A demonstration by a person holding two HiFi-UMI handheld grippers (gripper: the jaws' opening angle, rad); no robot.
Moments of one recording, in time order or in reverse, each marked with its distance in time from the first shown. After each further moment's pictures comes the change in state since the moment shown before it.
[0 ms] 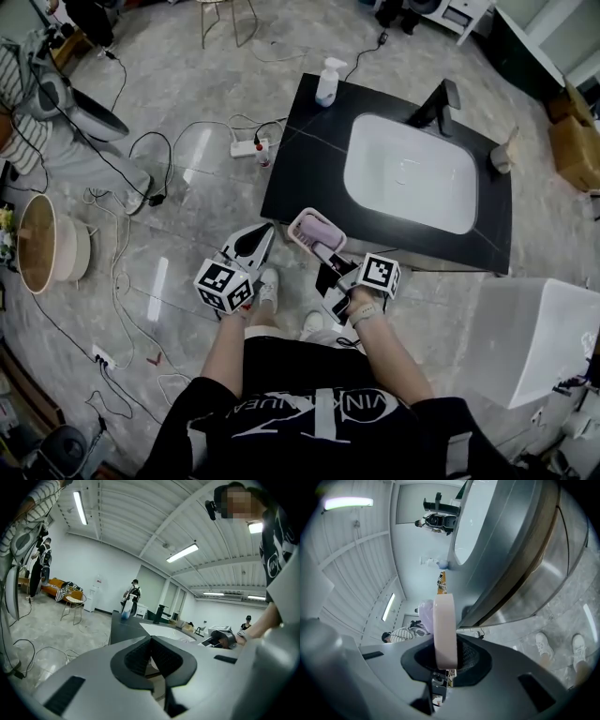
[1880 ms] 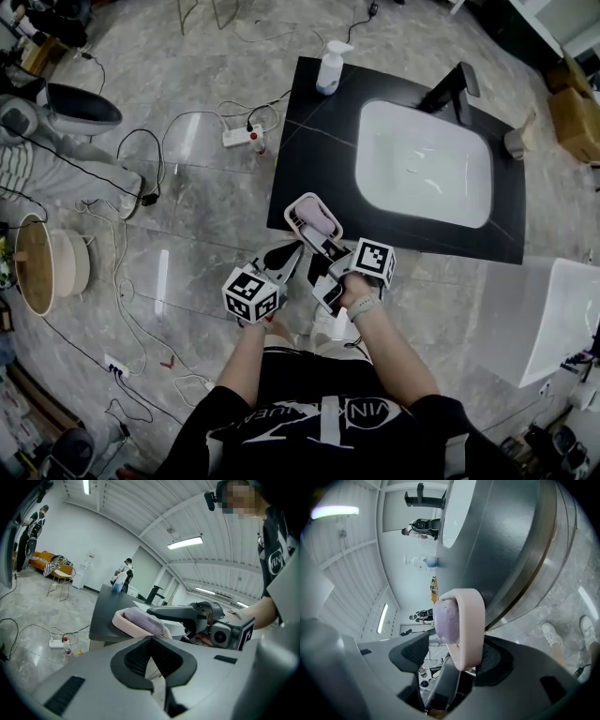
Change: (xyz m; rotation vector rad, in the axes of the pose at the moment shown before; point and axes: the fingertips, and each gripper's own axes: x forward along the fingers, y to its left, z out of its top) left arm 0.041 -0.006 -0.079 -0.114 0.200 -0.168; right arm 0.077 0.001 0.012 0.120 -0.045 0.004
